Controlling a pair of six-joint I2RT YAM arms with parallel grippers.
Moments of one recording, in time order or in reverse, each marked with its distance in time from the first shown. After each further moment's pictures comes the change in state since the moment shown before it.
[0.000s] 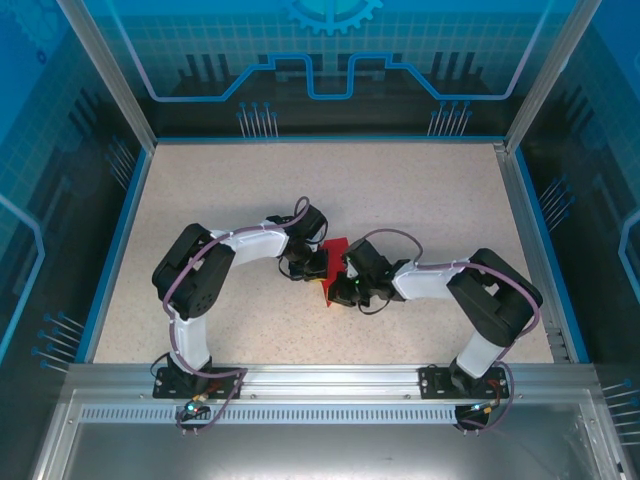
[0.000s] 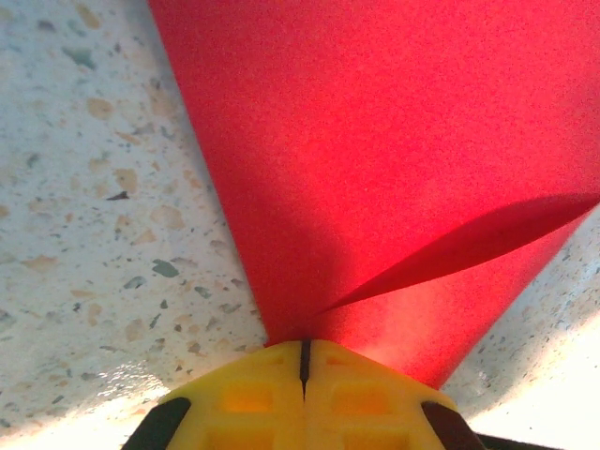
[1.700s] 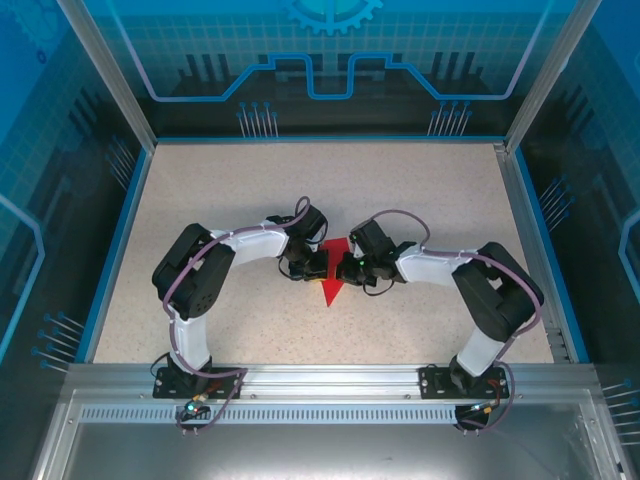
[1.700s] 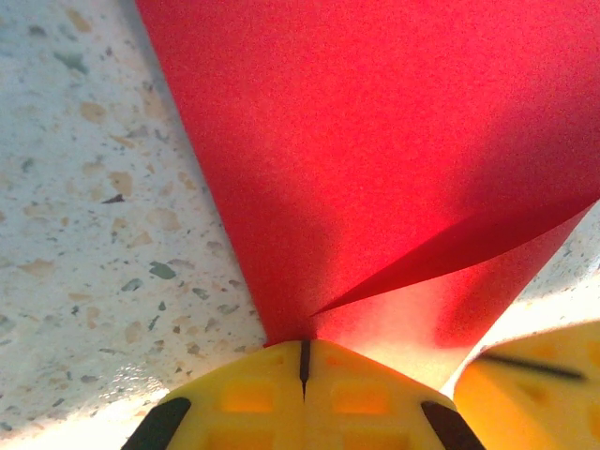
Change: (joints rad) left arm 0.000 -0.001 0.000 0.000 0.000 0.019; right arm -0.121 0.029 0.113 -0.118 0.083 -0.110
